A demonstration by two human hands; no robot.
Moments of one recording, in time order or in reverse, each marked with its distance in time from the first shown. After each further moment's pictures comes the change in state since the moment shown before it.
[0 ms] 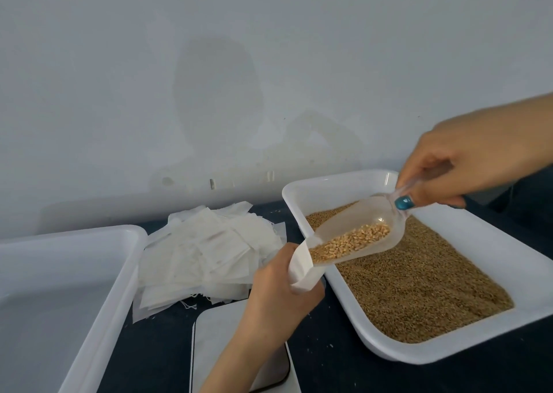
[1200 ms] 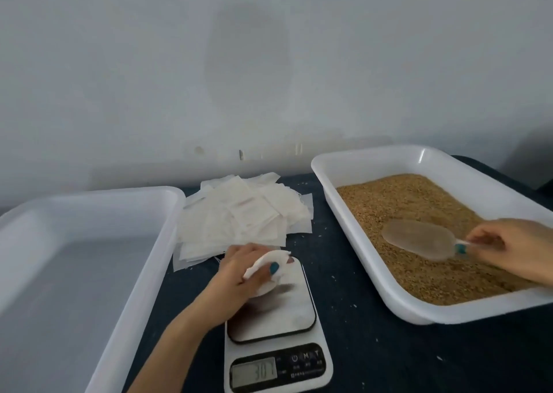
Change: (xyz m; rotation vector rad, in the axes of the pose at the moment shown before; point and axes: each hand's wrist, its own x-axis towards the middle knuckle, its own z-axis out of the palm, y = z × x) left_hand -0.042 -0.071 -0.085 0.273 -0.217 0.002; right_hand 0.057 0.151 0.193 0.114 0.488 0.303
